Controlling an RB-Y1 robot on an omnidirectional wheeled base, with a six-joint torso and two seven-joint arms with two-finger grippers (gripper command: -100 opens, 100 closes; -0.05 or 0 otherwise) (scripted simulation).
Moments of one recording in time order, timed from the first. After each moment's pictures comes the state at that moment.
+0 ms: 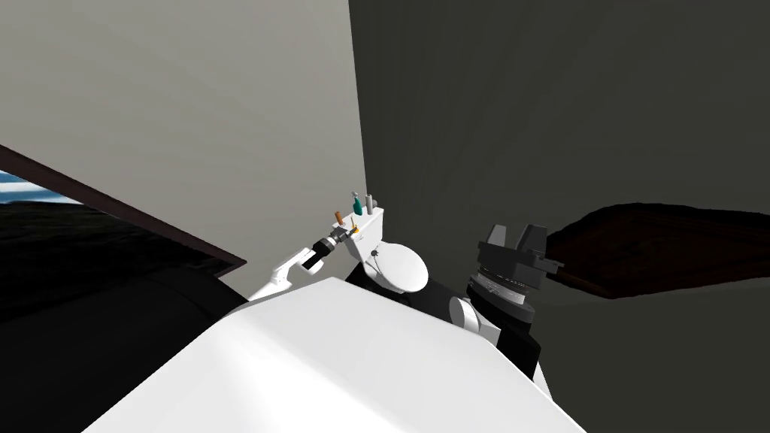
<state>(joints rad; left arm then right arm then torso) 0.46 0.59 0.07 -1.92 -0.49 -0.20 -0.45 0.51 0.03 0.01 -2.36 0.01 -0.59 0.04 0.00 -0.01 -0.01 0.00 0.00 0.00</state>
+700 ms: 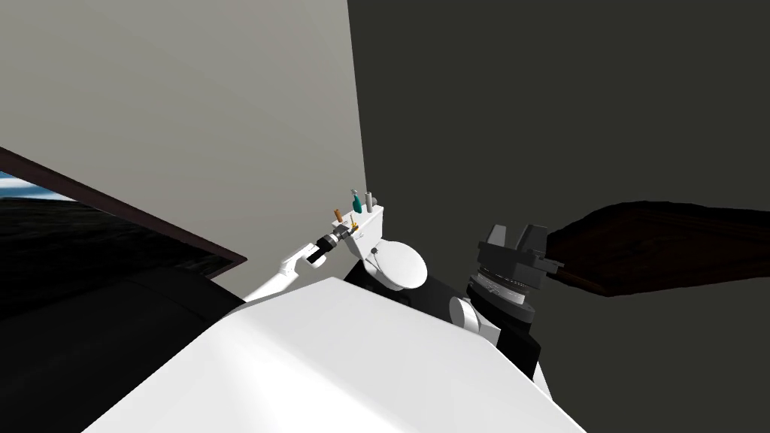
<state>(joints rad) 0.36 0.62 0.05 -1.80 -0.49 -0.27 -0.45 0.51 0.03 0.01 -2.36 0.01 -0.59 0.04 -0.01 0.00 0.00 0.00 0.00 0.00</state>
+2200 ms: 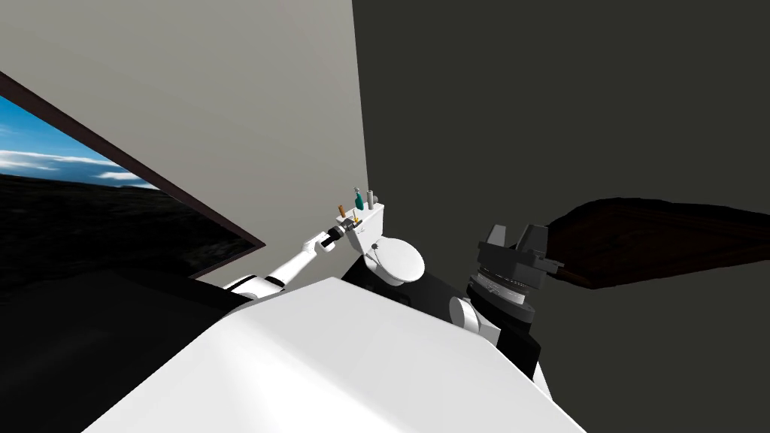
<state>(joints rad) 0.01 0.65 -0.02 -1.38 -0.47 -0.41 -0.45 0.51 0.03 0.01 -2.36 0.01 -0.59 0.04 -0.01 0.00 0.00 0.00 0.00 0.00</state>
